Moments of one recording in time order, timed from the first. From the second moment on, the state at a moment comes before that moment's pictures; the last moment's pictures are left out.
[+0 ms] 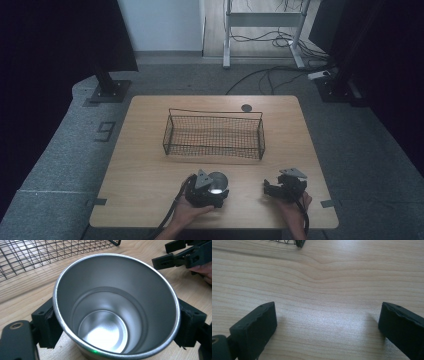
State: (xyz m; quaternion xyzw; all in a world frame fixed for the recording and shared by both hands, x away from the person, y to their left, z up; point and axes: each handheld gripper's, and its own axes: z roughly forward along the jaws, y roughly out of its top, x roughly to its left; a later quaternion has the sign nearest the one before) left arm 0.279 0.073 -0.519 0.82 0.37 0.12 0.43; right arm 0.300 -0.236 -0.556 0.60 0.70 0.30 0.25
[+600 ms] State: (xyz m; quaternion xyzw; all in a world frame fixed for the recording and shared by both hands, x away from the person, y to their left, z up) left arm 0.281 0.090 -0.506 0.80 0.37 0.13 0.45; right arm 0.300 -0.236 -0.556 0.60 0.69 0.30 0.25
